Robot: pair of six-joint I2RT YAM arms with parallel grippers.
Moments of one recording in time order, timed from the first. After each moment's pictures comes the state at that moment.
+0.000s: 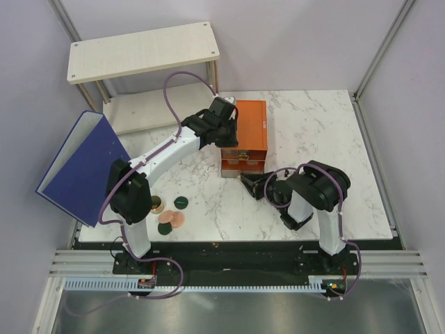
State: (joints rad) left arm -0.66 1.84 1.65 -0.62 -0.02 -0.55; right arm 0.64 2.05 0.34 1.48 0.06 1.71
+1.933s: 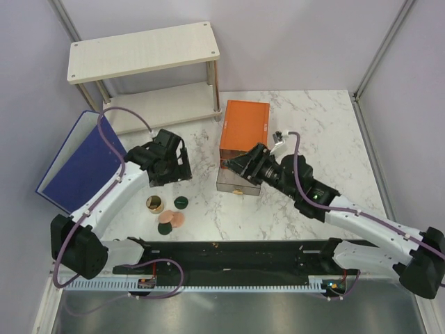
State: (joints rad) left arm -0.47 1.28 1.14 -0.91 -0.19 -0.59; right arm 0.88 1.06 0.70 0.24 0.00 1.24
